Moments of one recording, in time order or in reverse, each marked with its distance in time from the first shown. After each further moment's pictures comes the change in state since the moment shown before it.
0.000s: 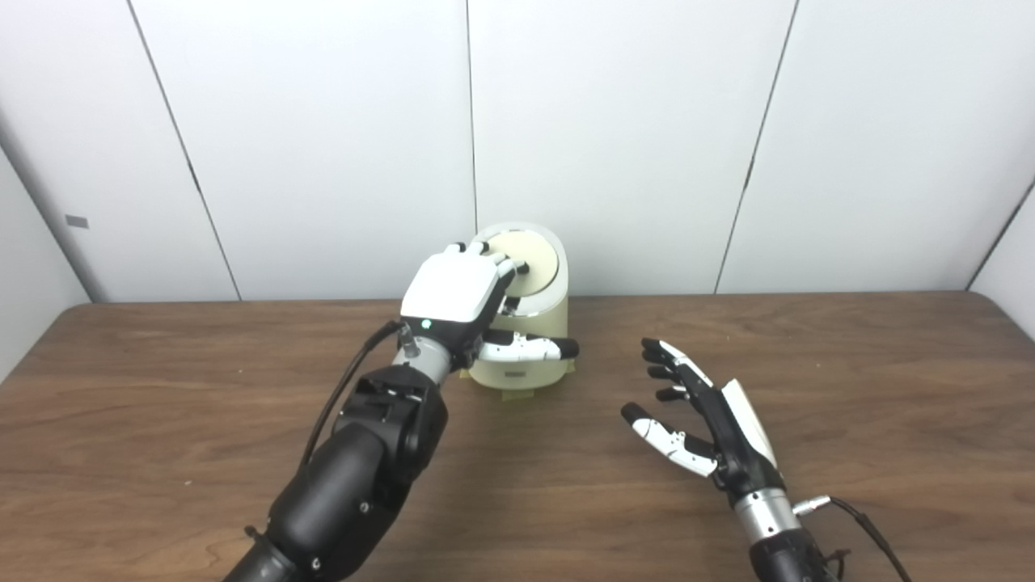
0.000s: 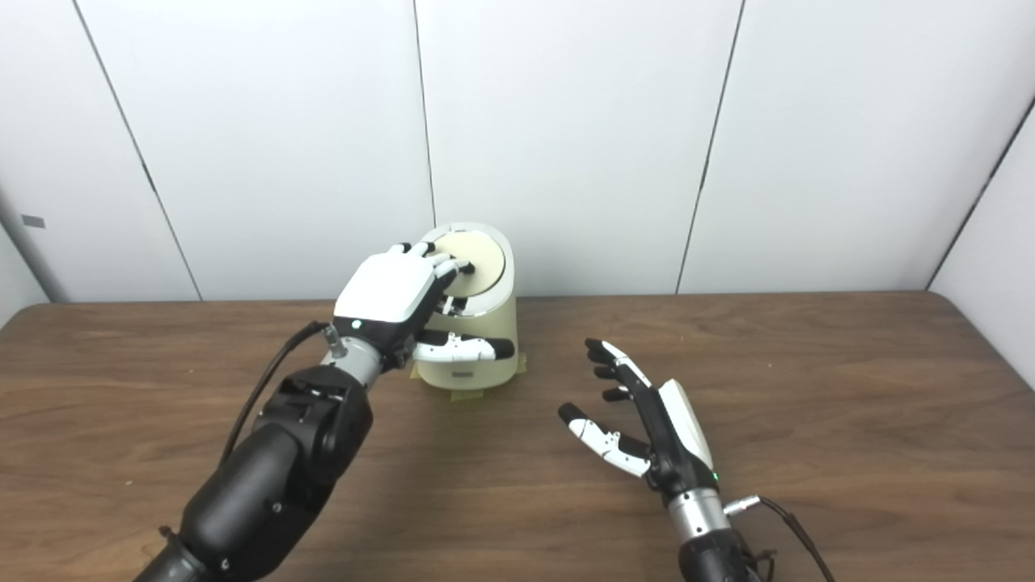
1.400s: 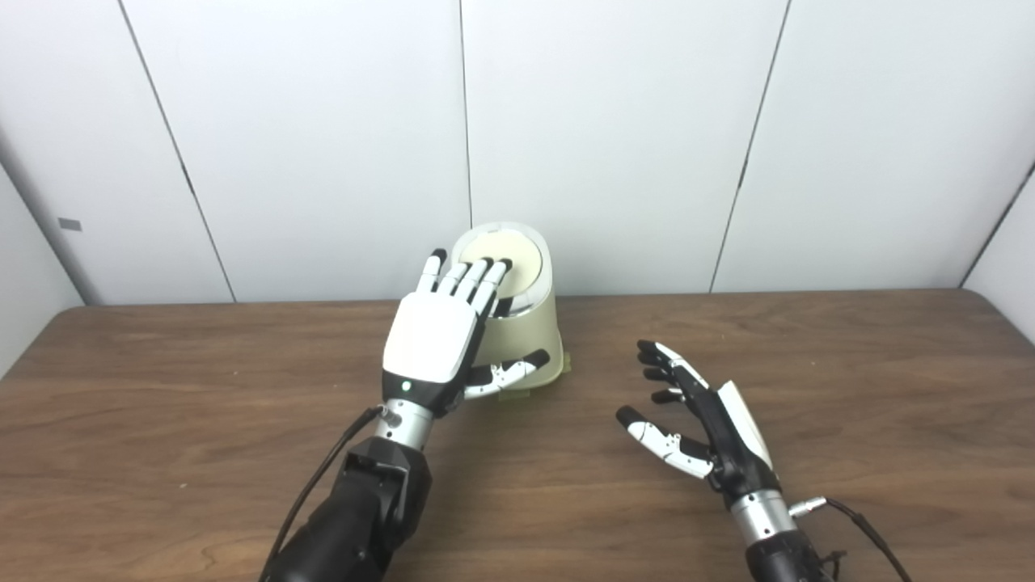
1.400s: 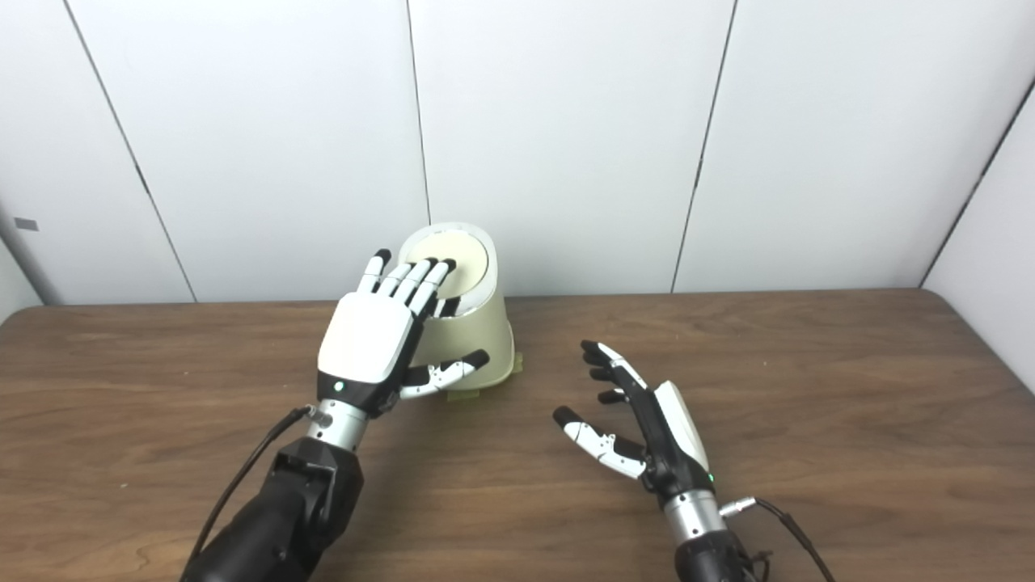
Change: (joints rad) left arm 0.137 -0.023 0.072 0.184 -0.083 -0.256 0.621; right arm 0.002 0.012 -0.002 -0.005 -0.002 0.002 0.009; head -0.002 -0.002
